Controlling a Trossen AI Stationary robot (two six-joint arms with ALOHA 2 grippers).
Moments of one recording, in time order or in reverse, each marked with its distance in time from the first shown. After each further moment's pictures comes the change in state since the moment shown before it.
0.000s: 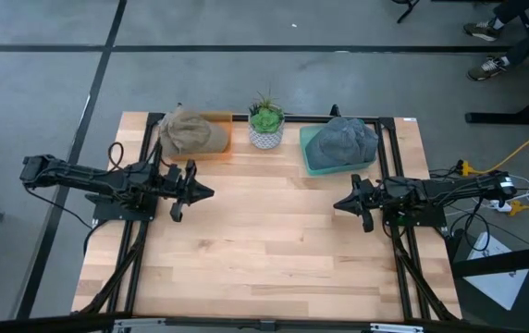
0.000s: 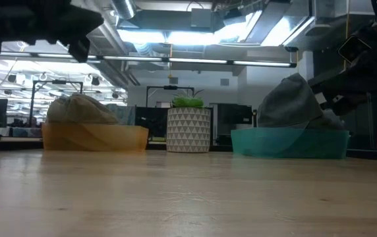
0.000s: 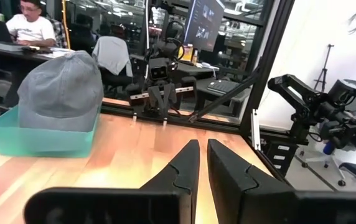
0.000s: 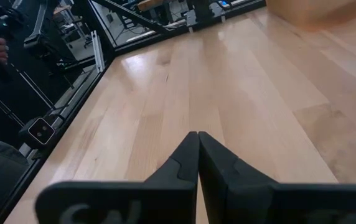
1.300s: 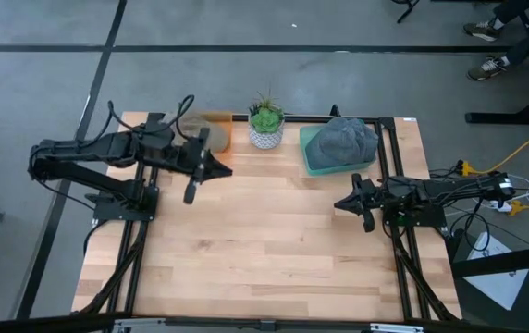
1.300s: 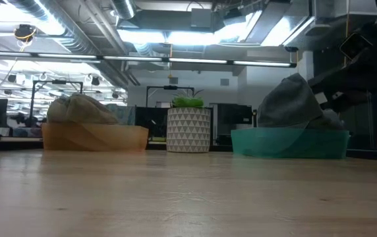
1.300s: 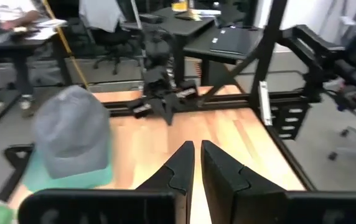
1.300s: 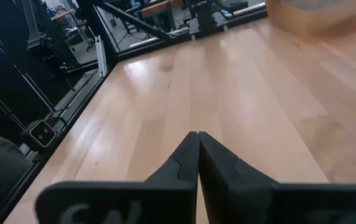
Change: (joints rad) left arm 0.049 0.469 0.992 -0.849 0.047 0.247; right arm 0.000 -0.028 0.000 0.001 0.000 -0.028
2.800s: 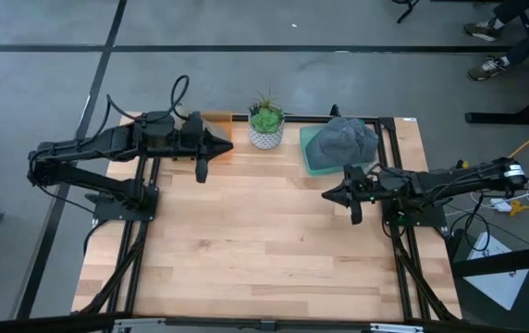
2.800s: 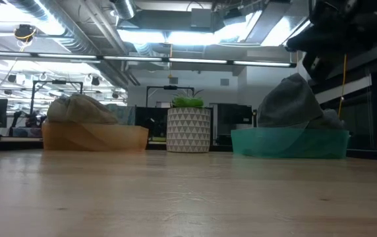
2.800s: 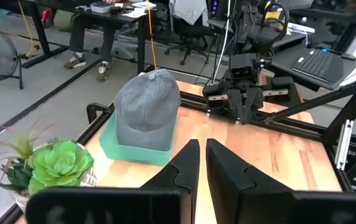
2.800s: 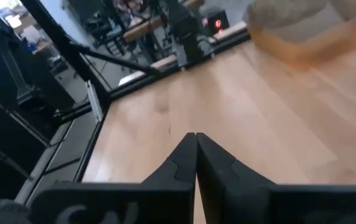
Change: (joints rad) left arm 0.126 0.007 0.019 -0.024 -0.175 -0.194; right arm 0.000 0.413 0.293 0.153 0.089 0.149
